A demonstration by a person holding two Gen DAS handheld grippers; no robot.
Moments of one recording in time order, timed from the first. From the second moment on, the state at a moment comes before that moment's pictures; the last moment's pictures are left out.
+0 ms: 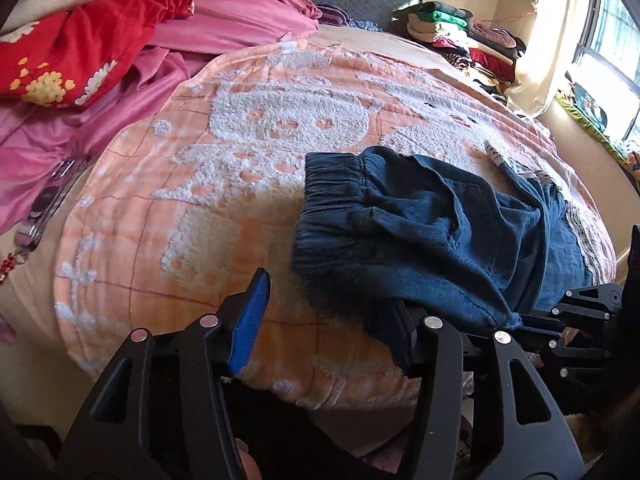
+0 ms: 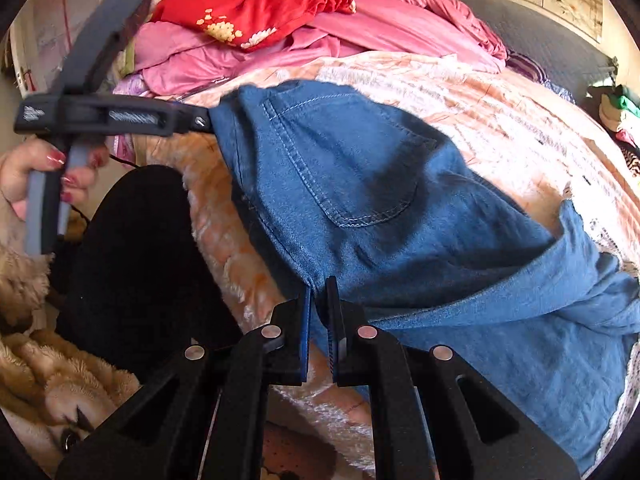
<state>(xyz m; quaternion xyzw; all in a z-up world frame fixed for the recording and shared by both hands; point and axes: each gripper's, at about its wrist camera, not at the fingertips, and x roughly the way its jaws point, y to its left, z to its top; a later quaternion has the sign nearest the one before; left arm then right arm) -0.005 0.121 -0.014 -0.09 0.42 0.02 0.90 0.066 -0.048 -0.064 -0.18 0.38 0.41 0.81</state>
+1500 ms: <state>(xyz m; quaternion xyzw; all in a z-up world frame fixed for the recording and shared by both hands) 0.000 0.065 0.026 -0.04 0.36 0.00 0.93 0.137 -0.163 -0.010 -0.01 0.39 0.25 0.89</state>
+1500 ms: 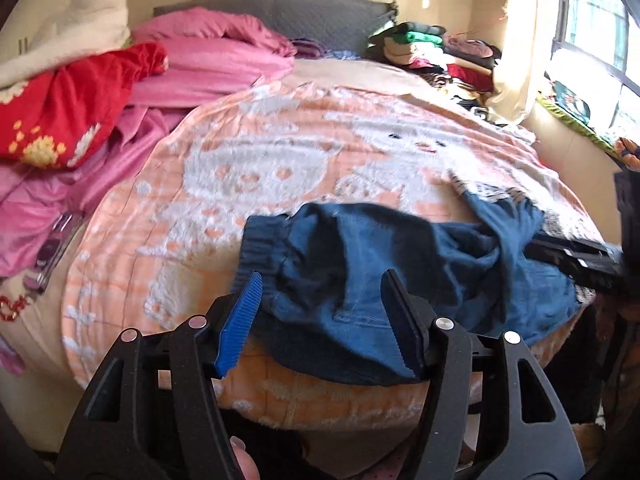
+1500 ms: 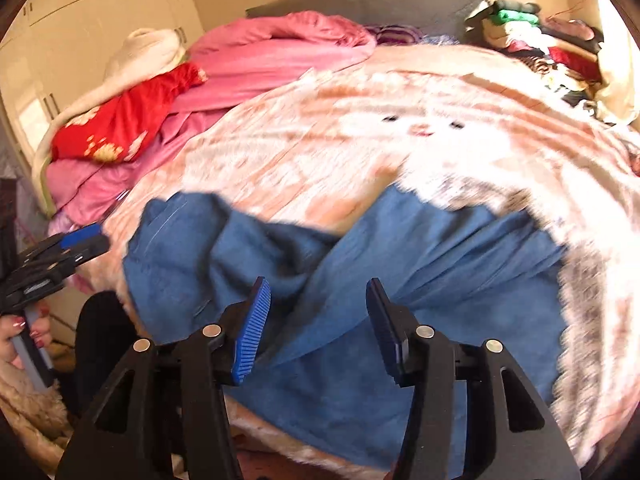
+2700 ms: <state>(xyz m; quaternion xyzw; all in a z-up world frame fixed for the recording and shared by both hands) 0.097 -0.081 -0.059 -0.05 0.46 -0.23 0.86 0.331 -0.156 -0.040 -0.04 0.46 0.18 0.87</state>
